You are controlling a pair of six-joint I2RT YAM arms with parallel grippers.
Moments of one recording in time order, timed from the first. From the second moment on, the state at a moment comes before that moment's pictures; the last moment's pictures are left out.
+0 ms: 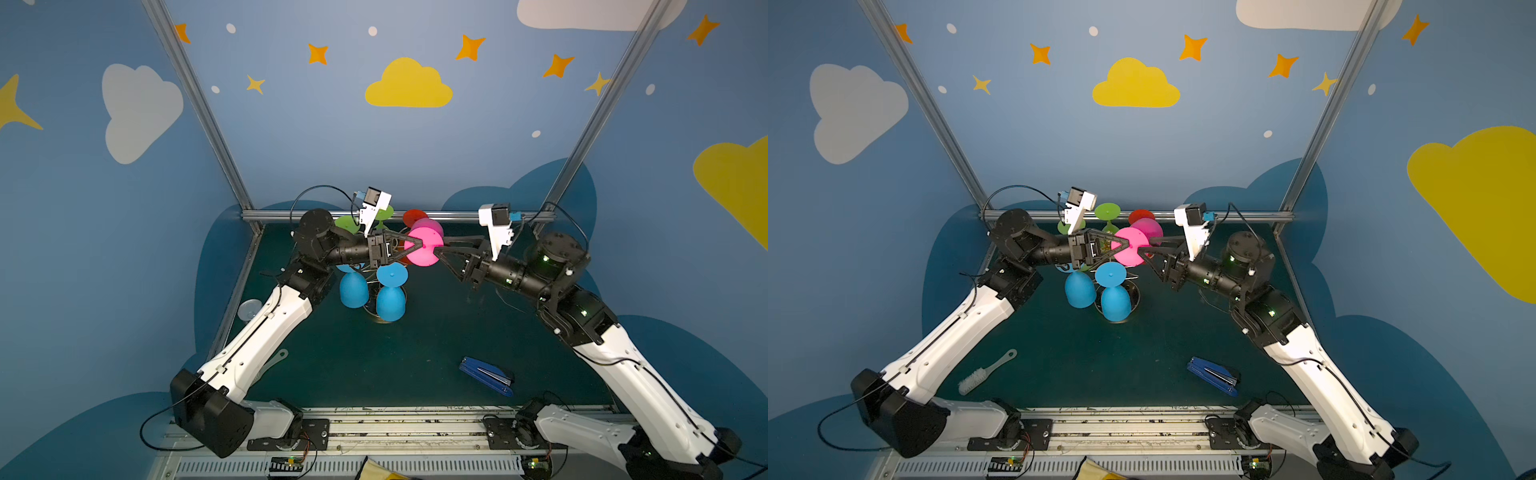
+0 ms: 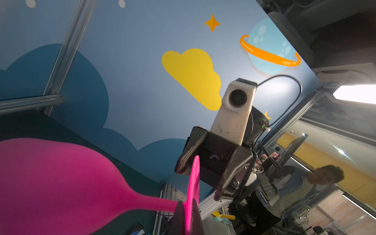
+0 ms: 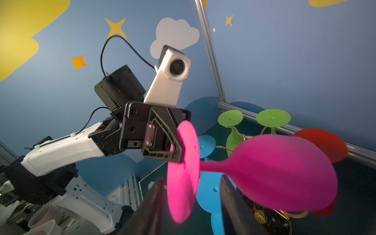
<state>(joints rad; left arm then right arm) -0.47 1.36 1.37 0.21 0.99 -0.88 0.67 1.03 1.33 -0.28 -0.39 0.31</state>
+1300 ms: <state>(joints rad) -0.43 1.37 1.41 0.22 0.94 -1.24 0.61 1.22 1.18 0.07 -0.44 -0.36</state>
